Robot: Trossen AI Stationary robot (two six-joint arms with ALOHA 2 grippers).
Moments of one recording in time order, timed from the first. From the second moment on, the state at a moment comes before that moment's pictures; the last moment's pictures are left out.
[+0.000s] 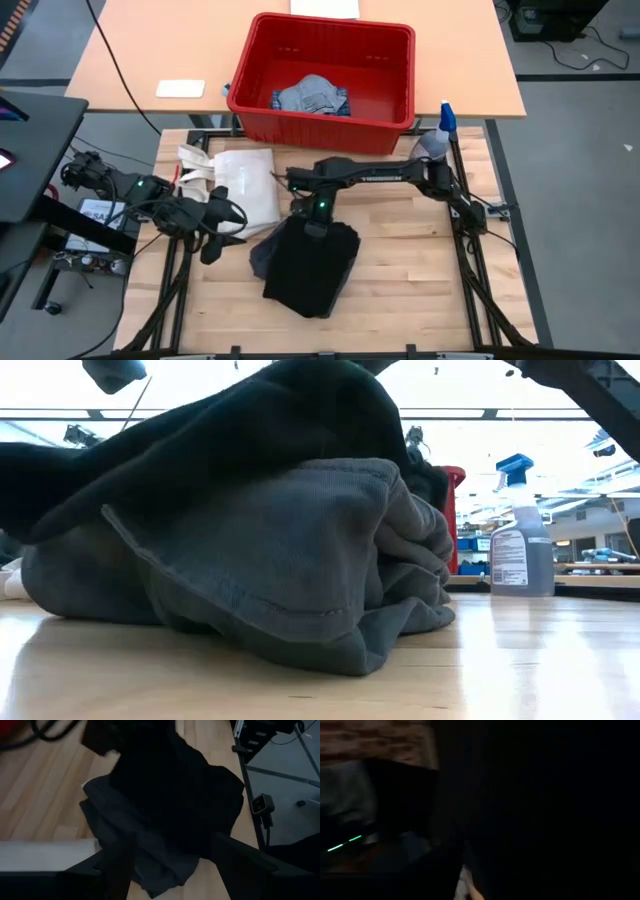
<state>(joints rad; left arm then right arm) -0.43 0.84 0.97 -0.82 -0.25 -0.49 -0.11 2.22 2.01 -1.12 -0.85 0.26</state>
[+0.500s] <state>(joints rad) -0.41 0.88 0.97 -0.82 -0.53 -0.48 -0.21 2.00 2.01 -1.23 -0.51 0.41</state>
